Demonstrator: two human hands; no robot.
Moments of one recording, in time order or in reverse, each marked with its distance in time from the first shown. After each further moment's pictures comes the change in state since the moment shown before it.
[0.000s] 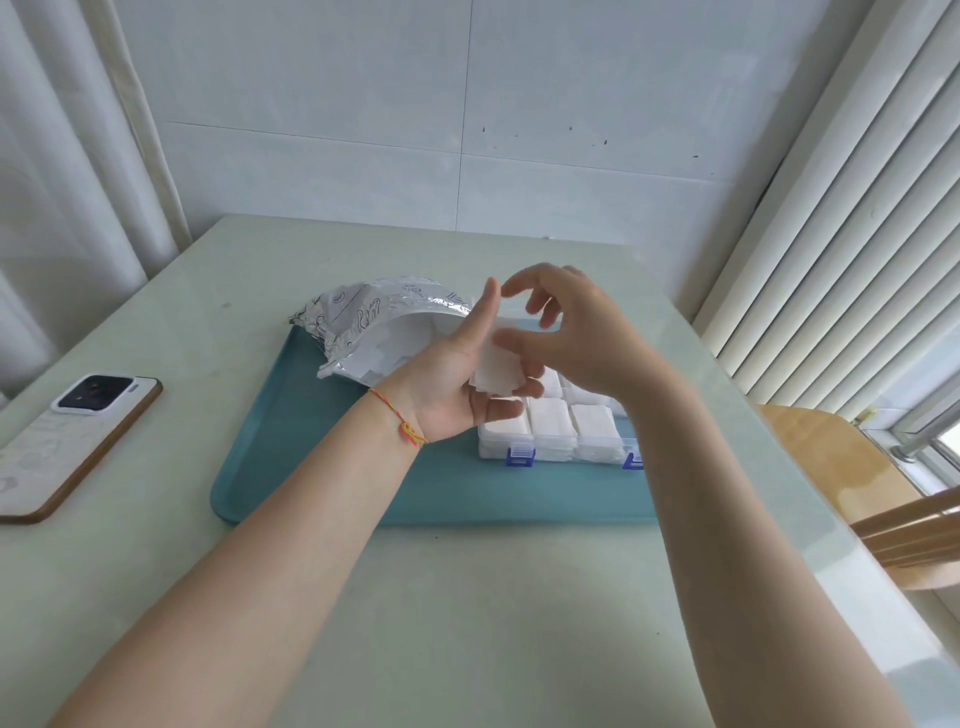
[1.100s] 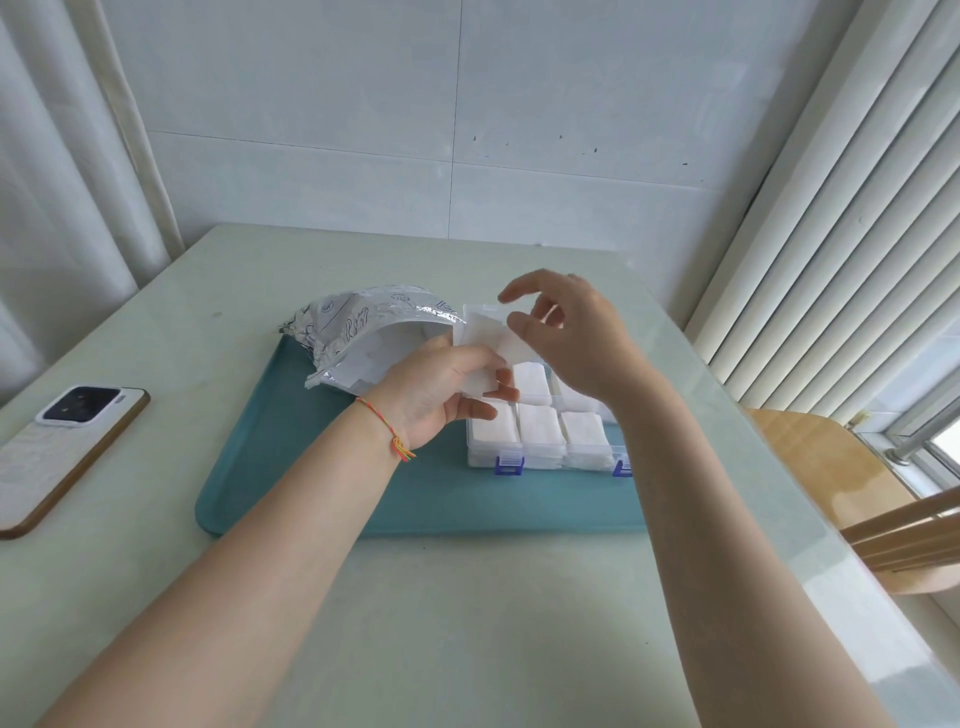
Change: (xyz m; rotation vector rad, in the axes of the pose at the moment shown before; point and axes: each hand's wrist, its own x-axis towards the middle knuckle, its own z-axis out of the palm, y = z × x) left_hand 0.002 -0.002 0.001 0.132 0.254 0.101; right_hand 0.004 0.011 -0.001 0.015 0.076 0.059
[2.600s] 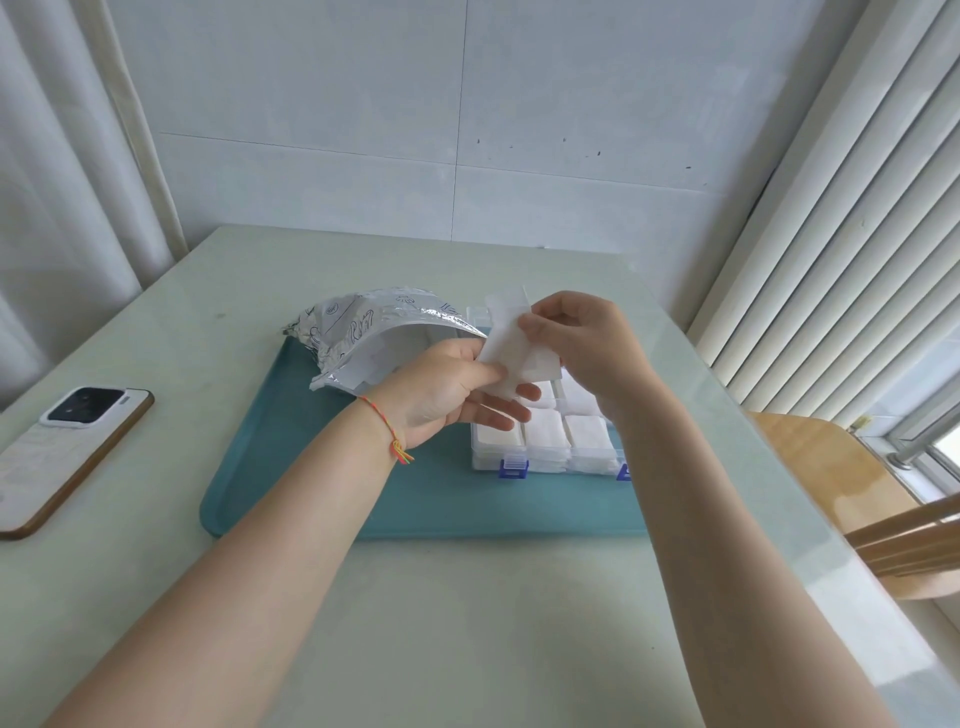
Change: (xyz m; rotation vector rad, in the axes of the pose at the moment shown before) left_hand -0.001 0.000 -0.005 0.117 -0.140 0.011; right_hand 0.005 0.010 0.009 0.386 0.095 0.249
